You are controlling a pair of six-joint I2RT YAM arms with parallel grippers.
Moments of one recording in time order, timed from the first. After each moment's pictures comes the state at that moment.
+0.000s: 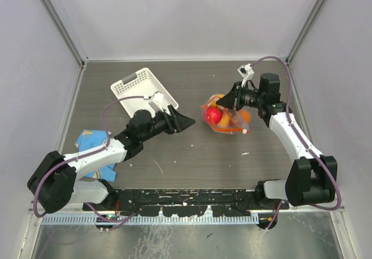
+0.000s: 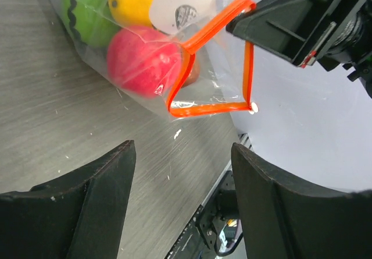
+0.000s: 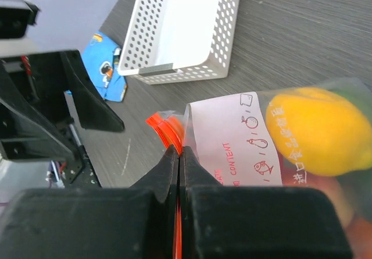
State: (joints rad) left arm -0.71 1.27 0.63 0.51 0.21 -0.91; right arm 0.08 1.31 0.97 -0.15 -0.89 0.20
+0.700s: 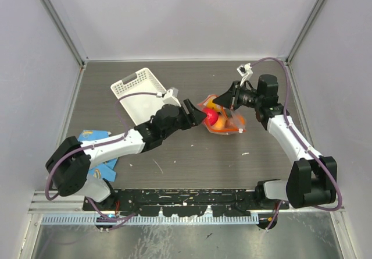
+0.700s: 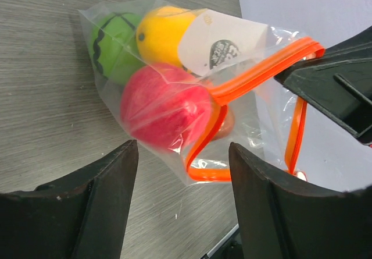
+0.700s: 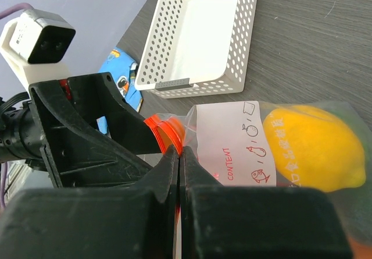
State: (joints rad) left arm -0.89 1.47 0.89 0.25 -0.20 -0.98; right arm 0.12 1.29 0.91 0.04 -0.89 0.37
